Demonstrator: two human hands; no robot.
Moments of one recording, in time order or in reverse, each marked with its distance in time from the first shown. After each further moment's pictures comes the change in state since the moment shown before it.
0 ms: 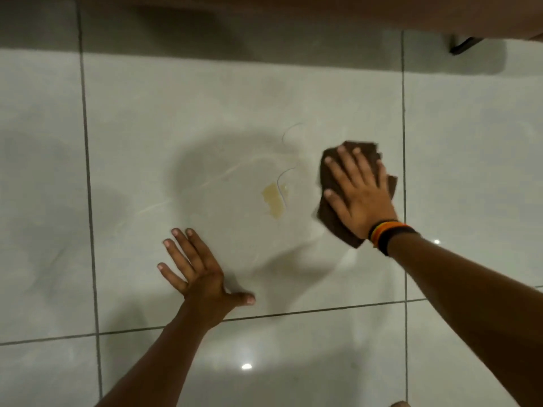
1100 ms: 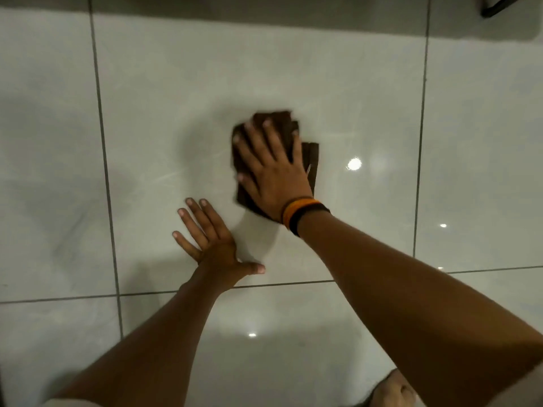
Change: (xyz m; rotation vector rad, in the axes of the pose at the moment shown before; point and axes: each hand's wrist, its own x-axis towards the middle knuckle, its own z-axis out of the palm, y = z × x) left_hand -0.002 0.005 -0.005 0.033 -0.031 -0.013; right_hand 0.038 -0.170 0.005 0.027 0.024 -0.175
